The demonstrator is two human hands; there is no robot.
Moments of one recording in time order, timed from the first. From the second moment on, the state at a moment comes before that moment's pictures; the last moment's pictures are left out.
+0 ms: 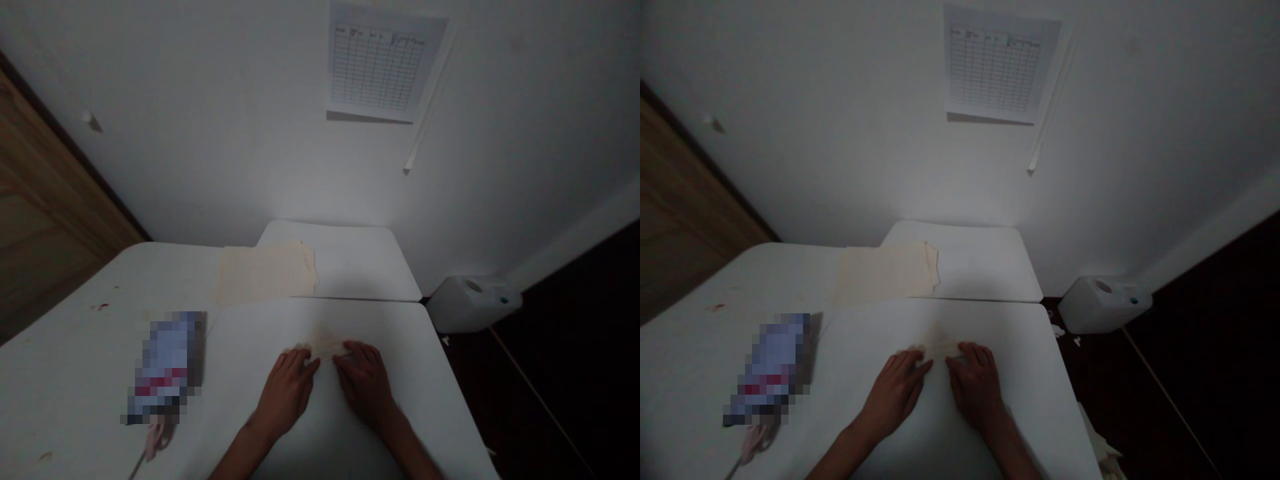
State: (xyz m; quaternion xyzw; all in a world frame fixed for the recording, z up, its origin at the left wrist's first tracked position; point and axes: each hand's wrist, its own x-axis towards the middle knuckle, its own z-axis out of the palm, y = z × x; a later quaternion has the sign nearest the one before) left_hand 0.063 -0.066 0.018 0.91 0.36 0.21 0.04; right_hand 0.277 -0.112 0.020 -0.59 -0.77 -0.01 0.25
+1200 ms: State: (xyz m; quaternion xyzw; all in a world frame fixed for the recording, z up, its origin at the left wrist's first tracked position) left_hand 0.061 -0.066 0.014 0.90 0.37 0.23 0.02; right_hand 0.278 -0.109 0.021 -0.54 -0.80 0.01 0.25
